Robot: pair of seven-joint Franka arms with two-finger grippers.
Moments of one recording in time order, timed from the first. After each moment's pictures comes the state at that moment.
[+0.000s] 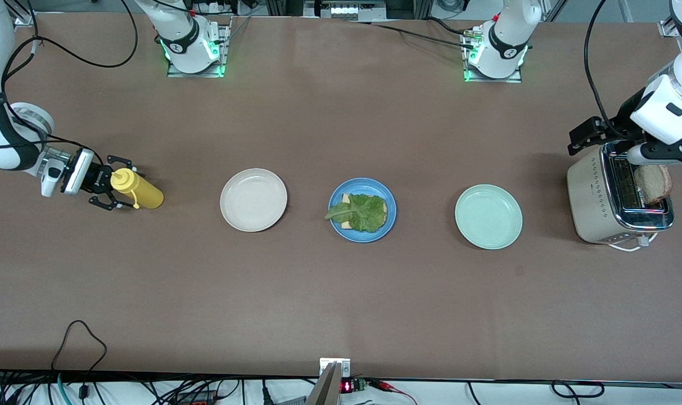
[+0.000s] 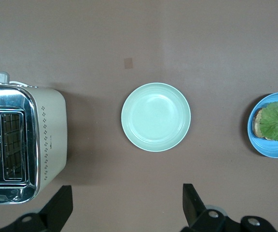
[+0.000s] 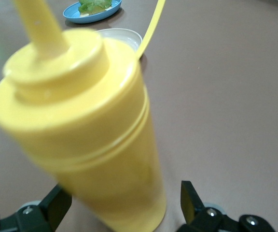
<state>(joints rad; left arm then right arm) 0.06 -0.03 -0.09 -1.73 -0.04 1.70 -0.07 -0.53 0.50 0.10 -2.09 0.92 2.07 -2.32</state>
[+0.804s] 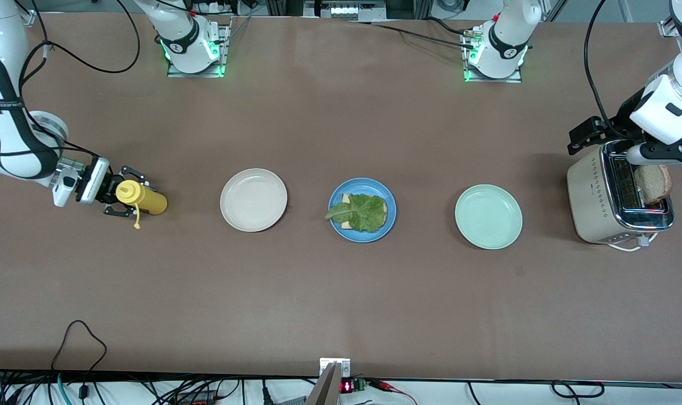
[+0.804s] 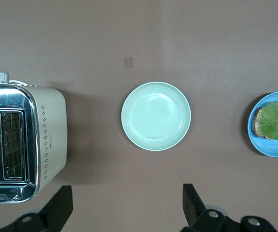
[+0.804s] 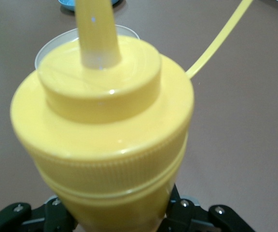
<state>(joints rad) 0.06 -0.03 -0.09 -1.73 -0.04 1.69 -0.07 -0.43 0.49 0.13 -2.07 0.92 2.17 -2.32</state>
